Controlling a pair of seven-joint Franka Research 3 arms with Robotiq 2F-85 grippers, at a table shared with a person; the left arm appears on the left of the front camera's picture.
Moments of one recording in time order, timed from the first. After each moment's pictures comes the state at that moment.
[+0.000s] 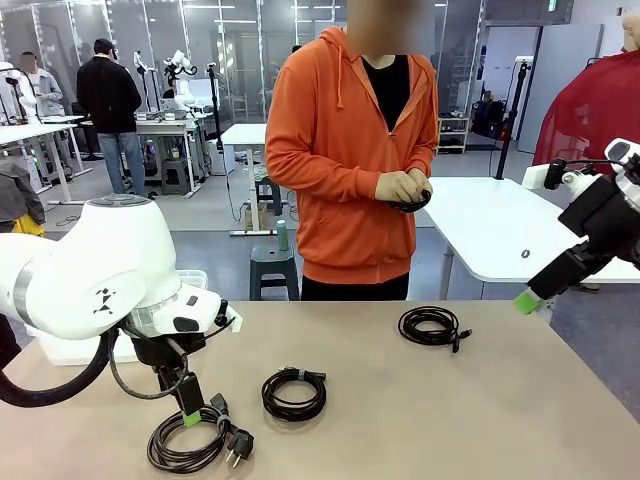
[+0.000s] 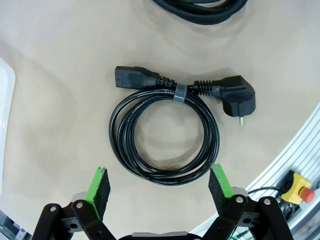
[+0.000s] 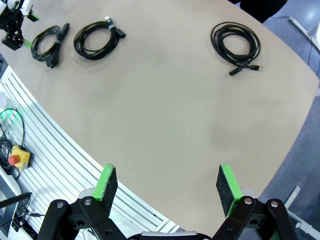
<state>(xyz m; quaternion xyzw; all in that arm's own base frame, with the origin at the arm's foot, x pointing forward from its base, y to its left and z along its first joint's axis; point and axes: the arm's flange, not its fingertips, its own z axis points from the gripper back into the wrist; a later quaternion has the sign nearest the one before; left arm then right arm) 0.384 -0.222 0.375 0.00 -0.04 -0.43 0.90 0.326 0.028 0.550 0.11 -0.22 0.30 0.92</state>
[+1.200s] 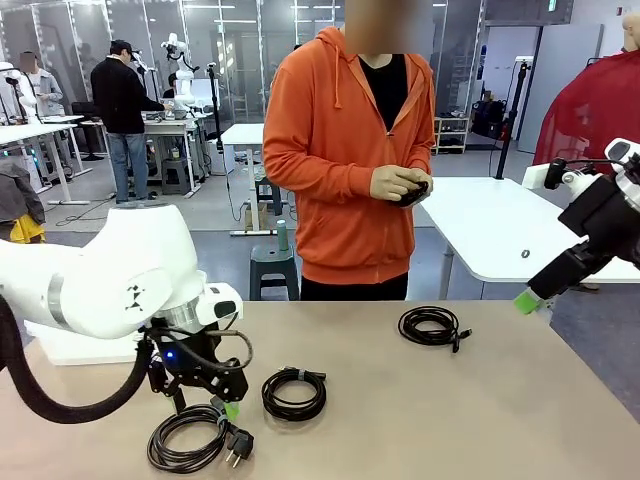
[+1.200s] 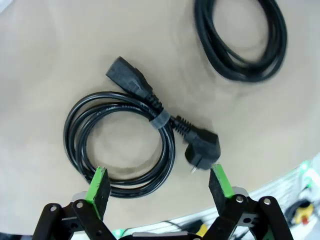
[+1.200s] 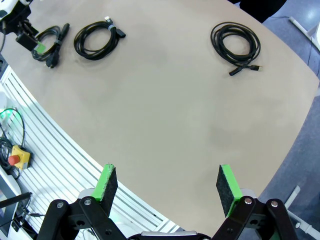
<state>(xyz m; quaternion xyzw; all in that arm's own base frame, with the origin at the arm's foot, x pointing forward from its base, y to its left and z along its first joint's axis) 0.386 -0.257 0.363 -0.05 -0.01 -0.12 0.99 0.326 0.028 0.551 0.11 -0.22 0.30 0.92</state>
